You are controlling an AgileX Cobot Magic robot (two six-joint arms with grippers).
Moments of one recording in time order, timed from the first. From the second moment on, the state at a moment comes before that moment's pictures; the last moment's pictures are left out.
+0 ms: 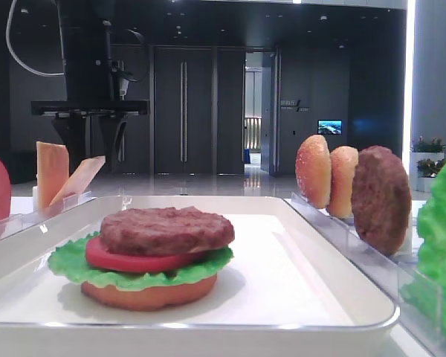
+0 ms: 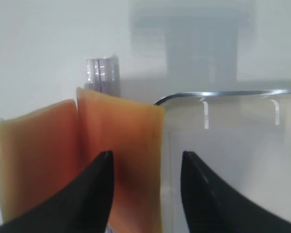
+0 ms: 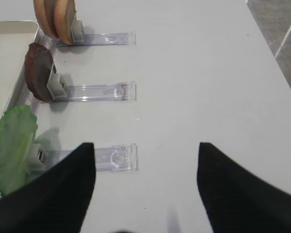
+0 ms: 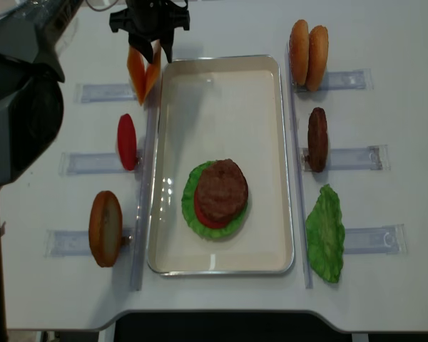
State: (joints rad) left arm -0.31 2.33 -2.13 0.09 1.24 -0.33; right arm -0.03 -0.01 -0.51 0.07 1.13 -0.06
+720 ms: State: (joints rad) left arm -0.31 2.34 -2.13 0.08 1.24 -0.32; right arm -0.03 -0.01 -0.51 0.07 1.13 -0.06
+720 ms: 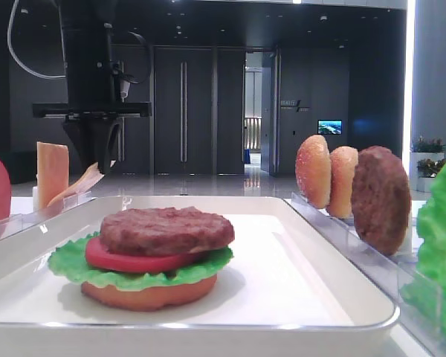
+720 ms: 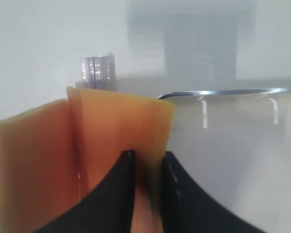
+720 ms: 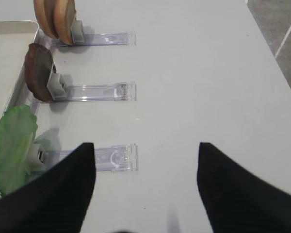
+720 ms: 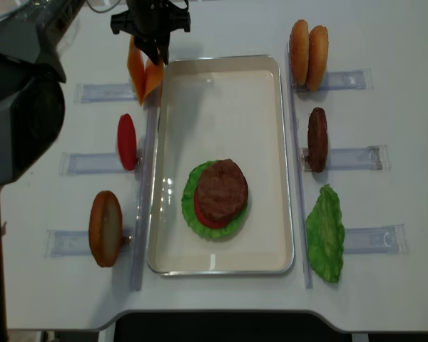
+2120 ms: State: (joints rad) left arm -0.31 2.20 -2.07 0.02 1.24 -0.30; right arm -0.03 -0.01 -0.51 0.07 1.13 -0.06
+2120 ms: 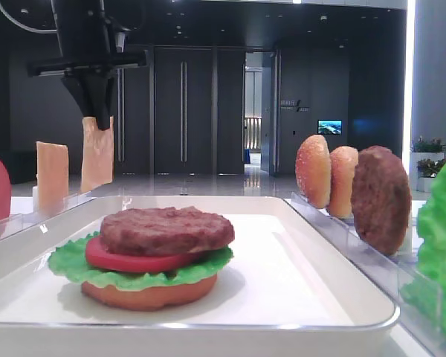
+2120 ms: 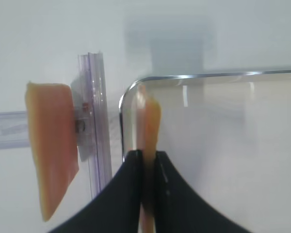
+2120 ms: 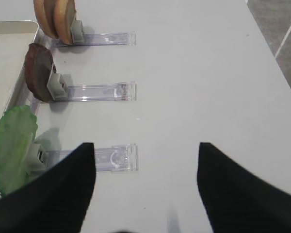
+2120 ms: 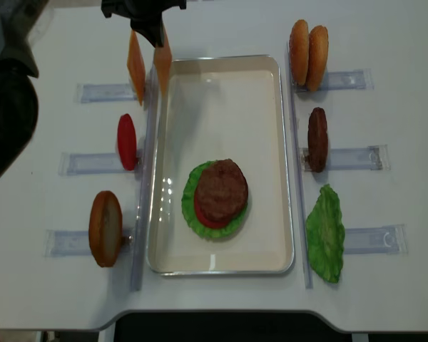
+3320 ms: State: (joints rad) left arm -0.31 1.76 -1.84 -0.30 1.25 -0.26; right arm -0.03 -0.01 -0.51 0.07 1.13 -0.06
